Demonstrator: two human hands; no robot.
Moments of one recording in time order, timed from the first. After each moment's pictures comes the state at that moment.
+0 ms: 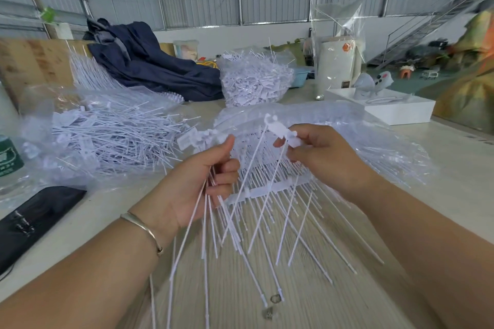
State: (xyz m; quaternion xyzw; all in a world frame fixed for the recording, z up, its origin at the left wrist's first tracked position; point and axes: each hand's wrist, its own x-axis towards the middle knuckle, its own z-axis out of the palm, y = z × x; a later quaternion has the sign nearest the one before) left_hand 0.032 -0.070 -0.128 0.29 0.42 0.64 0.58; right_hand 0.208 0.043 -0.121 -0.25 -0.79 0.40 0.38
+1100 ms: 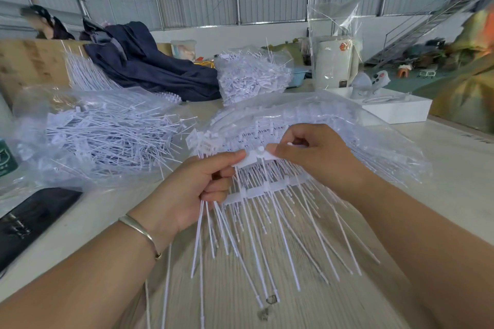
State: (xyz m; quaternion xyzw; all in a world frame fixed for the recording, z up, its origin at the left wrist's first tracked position) left_hand 0.036 -0.072 -0.132 0.35 0.52 0.61 0.48; right_hand 0.209 0.045 -0.122 -0.24 -0.81 0.35 0.40
